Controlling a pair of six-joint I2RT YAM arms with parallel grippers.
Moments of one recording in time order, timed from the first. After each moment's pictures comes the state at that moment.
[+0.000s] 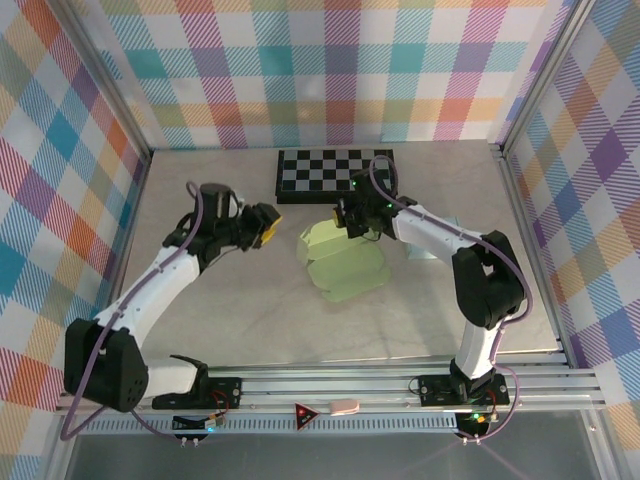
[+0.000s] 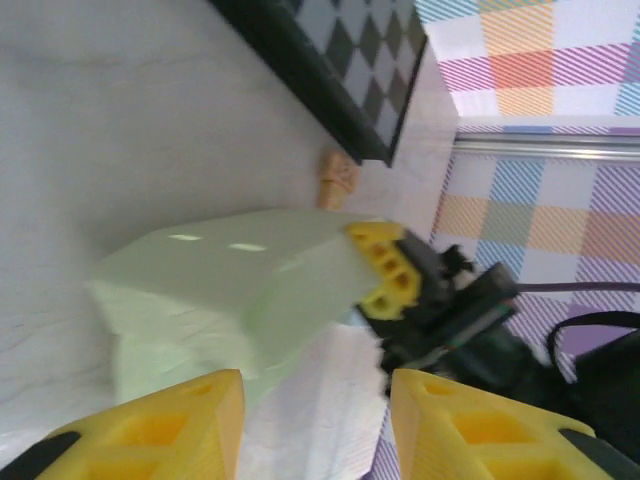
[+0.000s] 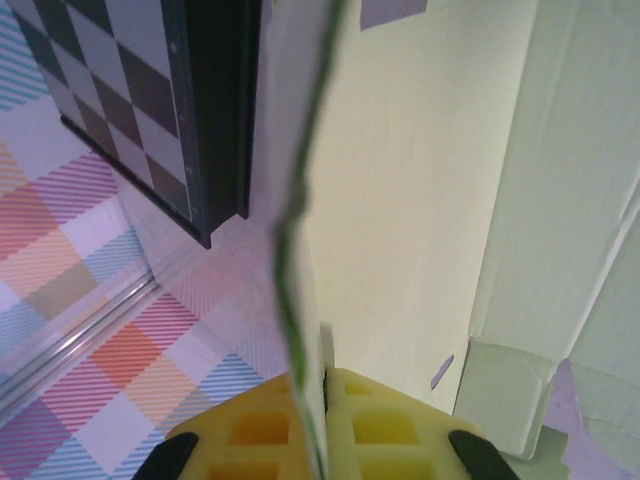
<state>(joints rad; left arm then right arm) -0.30 1.31 1.01 -0.33 0.46 -1.13 0.56 1.82 1.30 -0.26 -0.19 1.80</state>
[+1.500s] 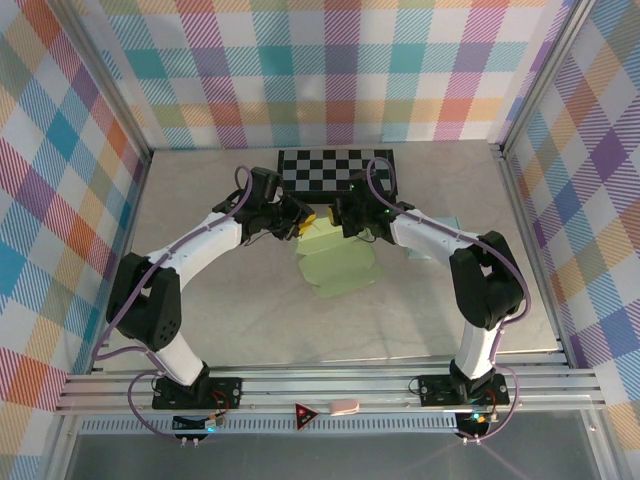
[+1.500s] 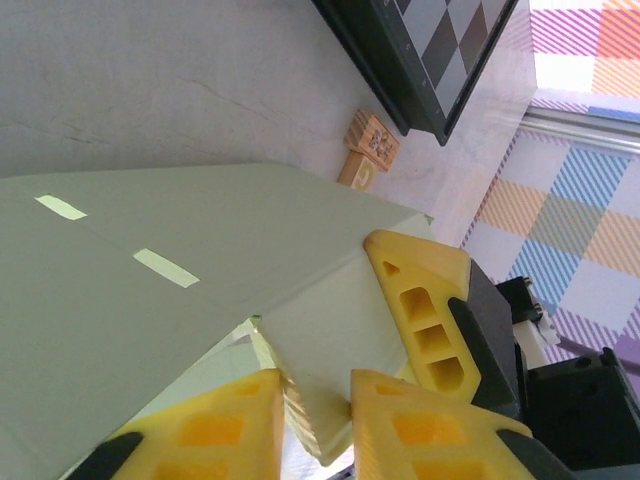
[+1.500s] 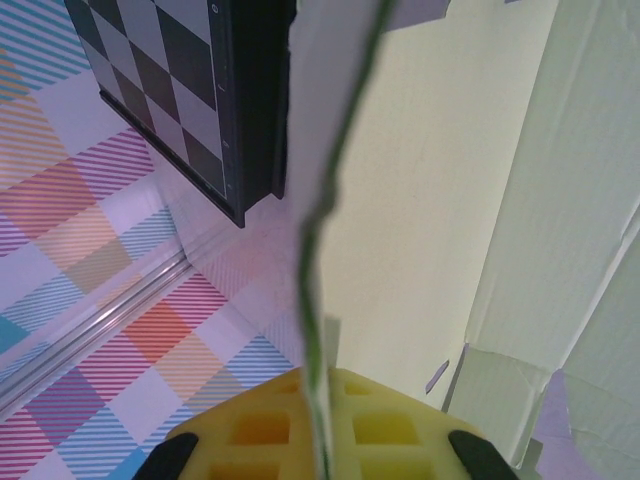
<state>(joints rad) -0.45 1.66 1.23 -0.34 0.42 -1.29 0.58 1.81 1.27 -0.15 -0.20 1.83</state>
